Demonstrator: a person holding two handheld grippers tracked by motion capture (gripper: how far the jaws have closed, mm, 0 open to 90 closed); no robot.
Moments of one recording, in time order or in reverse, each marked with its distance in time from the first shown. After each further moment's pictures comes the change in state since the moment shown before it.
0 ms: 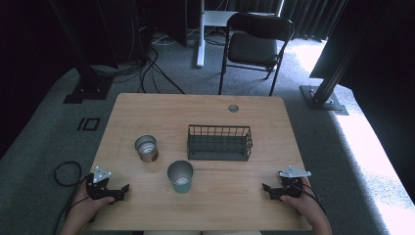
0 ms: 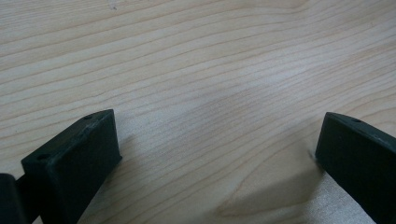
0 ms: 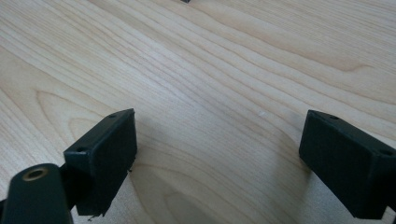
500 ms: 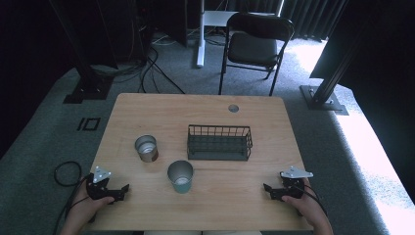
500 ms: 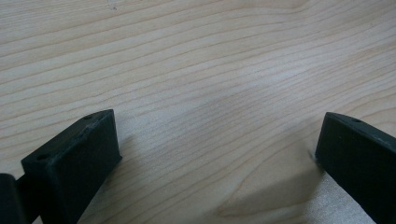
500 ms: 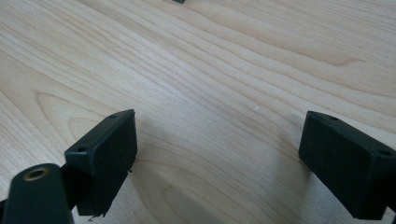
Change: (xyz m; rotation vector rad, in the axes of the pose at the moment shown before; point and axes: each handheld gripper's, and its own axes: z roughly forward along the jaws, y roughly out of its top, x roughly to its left) left arm 0.000 0.000 0.000 0.000 0.000 0.000; right arm -0.001 -0.003 -0.003 -0.011 -0.008 0.025
